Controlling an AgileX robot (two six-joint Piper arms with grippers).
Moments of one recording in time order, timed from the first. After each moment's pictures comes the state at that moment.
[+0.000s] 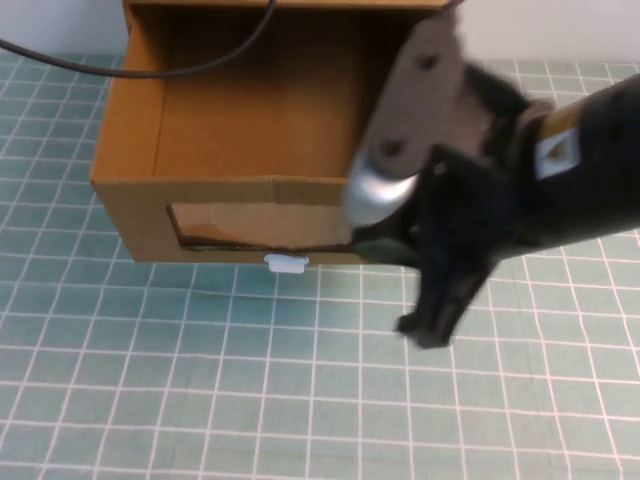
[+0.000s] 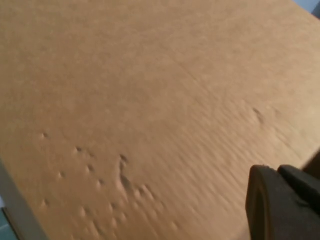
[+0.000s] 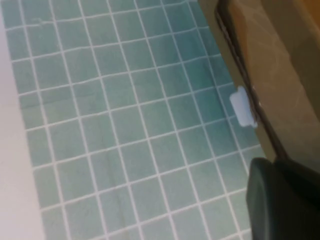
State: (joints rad) right arm 0.77 1.33 -1.37 0.15 0.93 -0.62; left arm -0.15 1.84 -2.00 -0.70 1.01 0.63
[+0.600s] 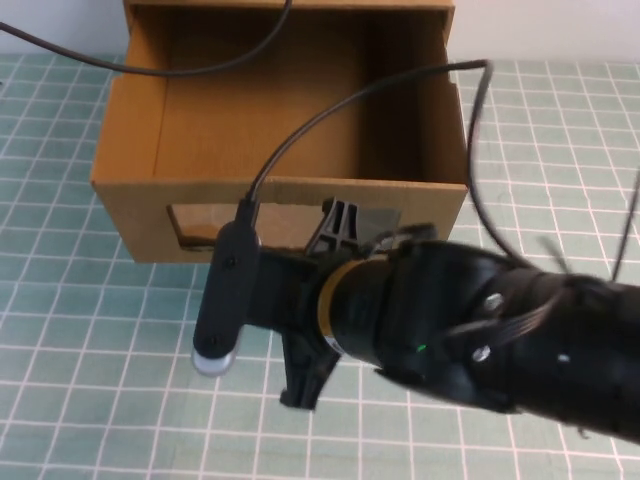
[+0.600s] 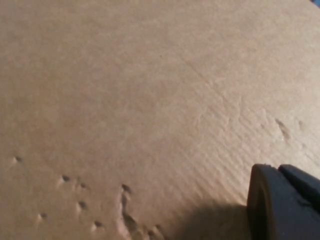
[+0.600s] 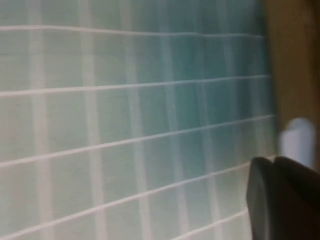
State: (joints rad) right arm 1.06 1.60 -1.23 -0.62 0.58 -0.09; left arm -0.15 2.00 -2.15 -0.77 1.08 0.63
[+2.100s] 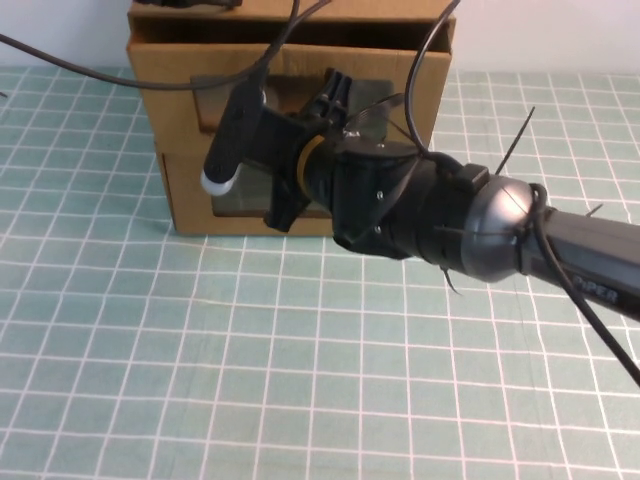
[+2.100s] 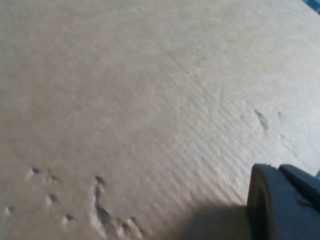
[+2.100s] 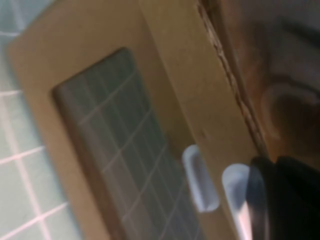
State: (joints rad) right arm 0.80 1.98 -1.60 -1.26 0.40 0.41; left arm -0.15 2.00 -2.15 -0.80 1.11 0.63
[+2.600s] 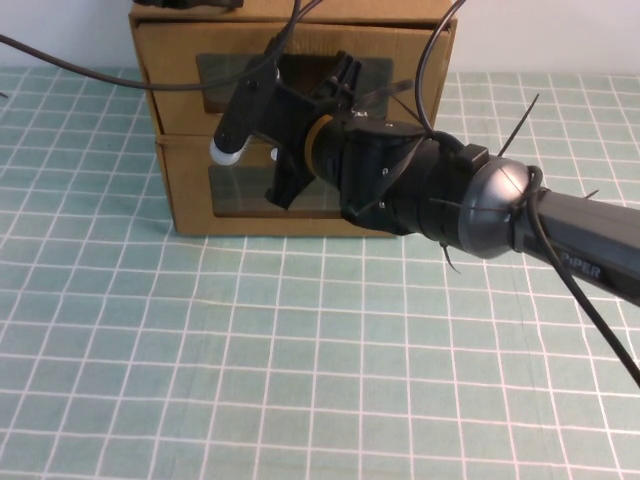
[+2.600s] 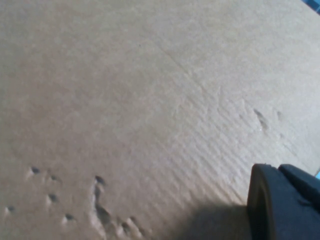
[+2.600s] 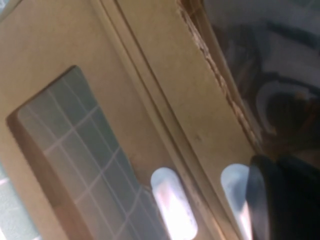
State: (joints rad) right arm 0.75 2.03 -1.68 -1.26 0.35 0.45; left arm -0.15 2.00 -2.15 -0.80 1.11 0.63
